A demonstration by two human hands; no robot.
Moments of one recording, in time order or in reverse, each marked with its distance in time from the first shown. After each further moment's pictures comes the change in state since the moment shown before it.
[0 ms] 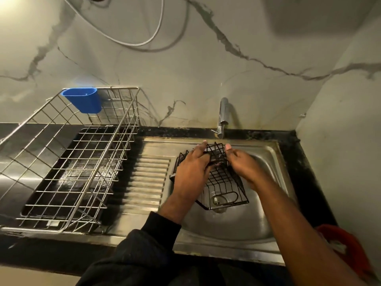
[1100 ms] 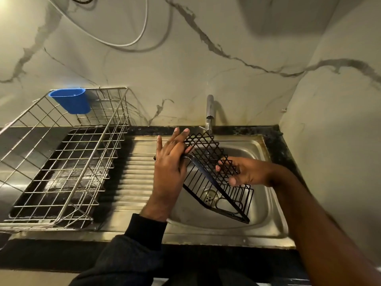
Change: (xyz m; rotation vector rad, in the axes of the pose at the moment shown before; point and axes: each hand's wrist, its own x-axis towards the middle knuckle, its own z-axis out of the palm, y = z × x) left_hand -0.034 0.009 -0.028 -0.305 0.493 0.237; right_hand -0.029 0.051 -0.064 -0.112 -0.610 -0.231
